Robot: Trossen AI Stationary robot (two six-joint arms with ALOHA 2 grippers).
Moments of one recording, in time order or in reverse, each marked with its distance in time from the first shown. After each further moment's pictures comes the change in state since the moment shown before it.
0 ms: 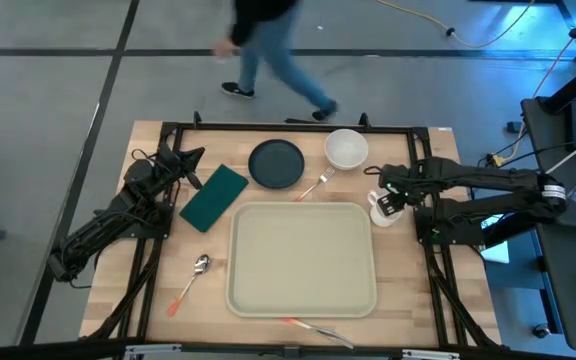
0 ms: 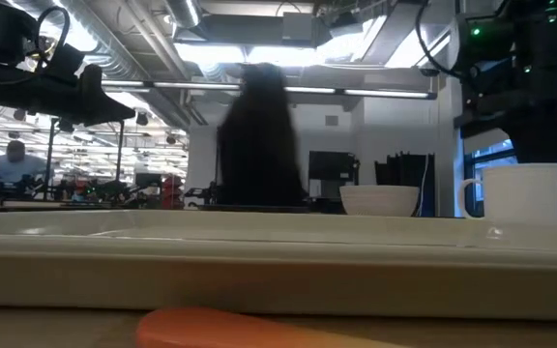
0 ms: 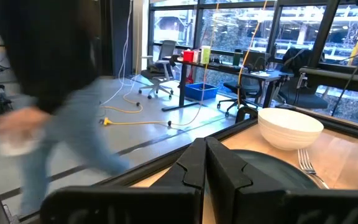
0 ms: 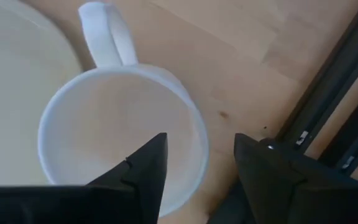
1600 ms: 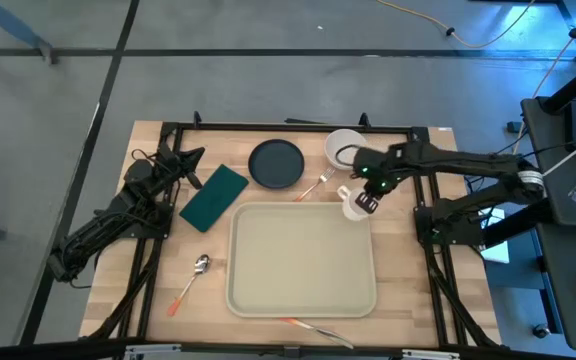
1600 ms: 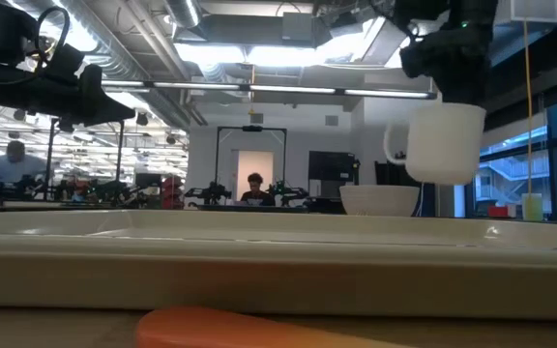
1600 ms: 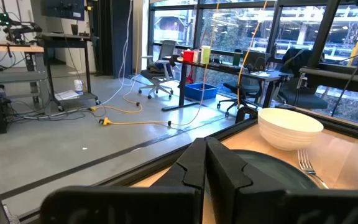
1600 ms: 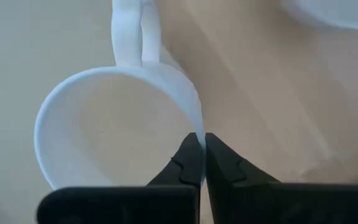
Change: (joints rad) left arm 0.000 0.000 0.000 0.000 0.000 -0.002; right arm 0.049 0.287 0.383 0.064 -0.084 -0.421
